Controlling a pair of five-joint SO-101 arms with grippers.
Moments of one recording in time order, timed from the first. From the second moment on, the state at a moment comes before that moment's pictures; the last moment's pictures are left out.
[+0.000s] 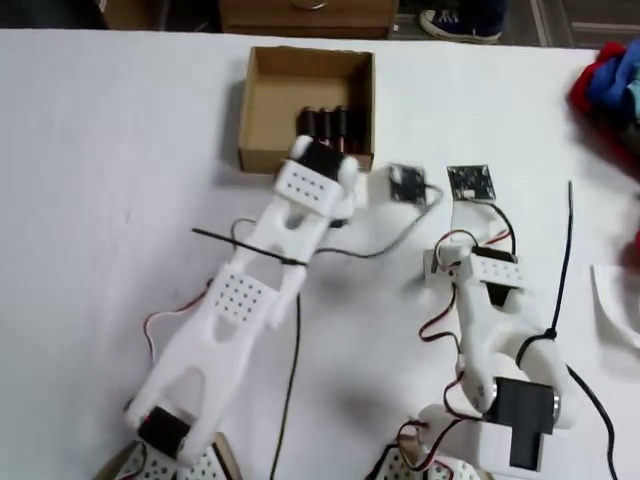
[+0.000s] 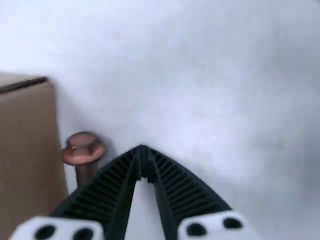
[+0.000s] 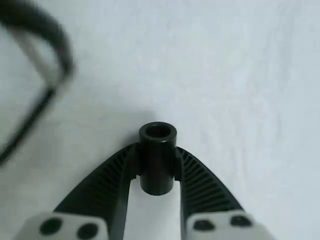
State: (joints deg) left arm 23.2 78.1 -87.7 99.6 -59.6; right arm 6.6 -8.5 51.4 34.1 14.3
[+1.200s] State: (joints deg) left arm 18.8 75.7 -87.8 86.7 -52.3; right arm 6.7 -8.5 51.4 34.1 14.3
